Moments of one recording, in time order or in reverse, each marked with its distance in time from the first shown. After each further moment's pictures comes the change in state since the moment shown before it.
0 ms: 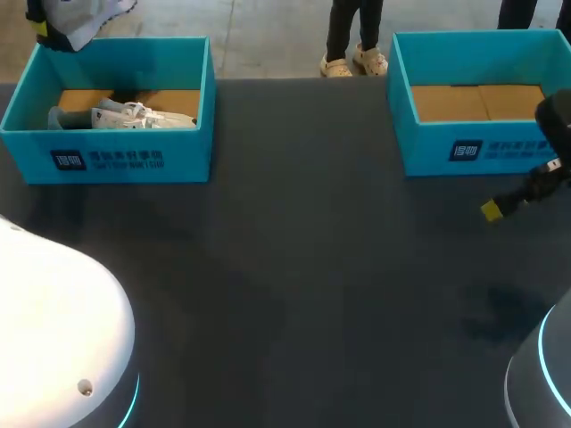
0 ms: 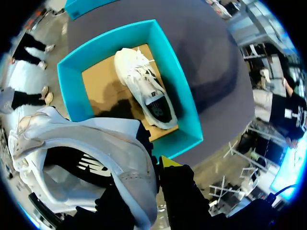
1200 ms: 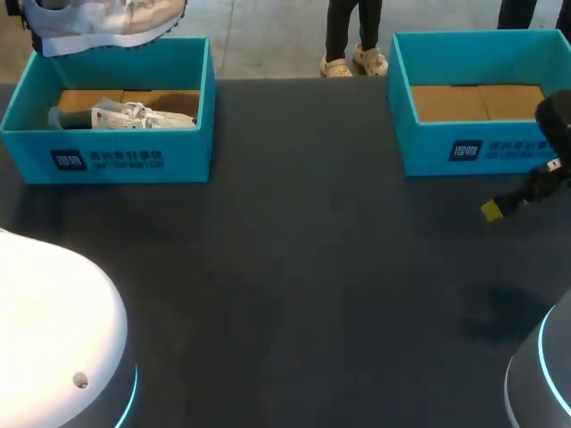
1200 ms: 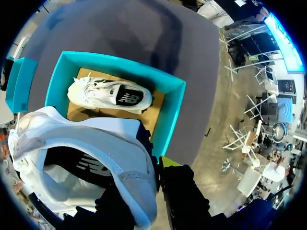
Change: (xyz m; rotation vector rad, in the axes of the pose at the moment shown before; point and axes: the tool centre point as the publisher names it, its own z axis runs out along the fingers) left arm -0.009 0.031 0.005 -0.079 -0.084 0.823; right arm 0.000 0.000 0.000 0.000 0.000 0.000
